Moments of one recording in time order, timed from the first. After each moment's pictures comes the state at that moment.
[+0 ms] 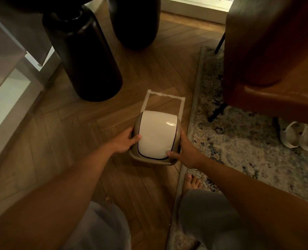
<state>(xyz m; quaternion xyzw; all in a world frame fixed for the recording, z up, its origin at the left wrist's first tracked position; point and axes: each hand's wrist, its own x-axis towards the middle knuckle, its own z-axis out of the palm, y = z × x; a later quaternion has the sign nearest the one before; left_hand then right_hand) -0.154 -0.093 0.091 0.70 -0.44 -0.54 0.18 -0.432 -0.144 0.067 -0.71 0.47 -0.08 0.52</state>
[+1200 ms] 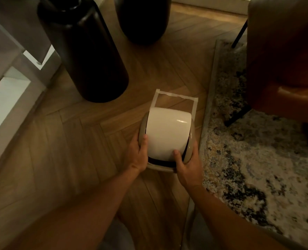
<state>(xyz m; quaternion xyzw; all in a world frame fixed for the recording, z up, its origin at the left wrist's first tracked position) -0.188 -0.103 0.006 0.75 -0.34 -0.37 0.43 -0.375 -0.123 -0.007 -0.58 0.58 -0.36 0.45</state>
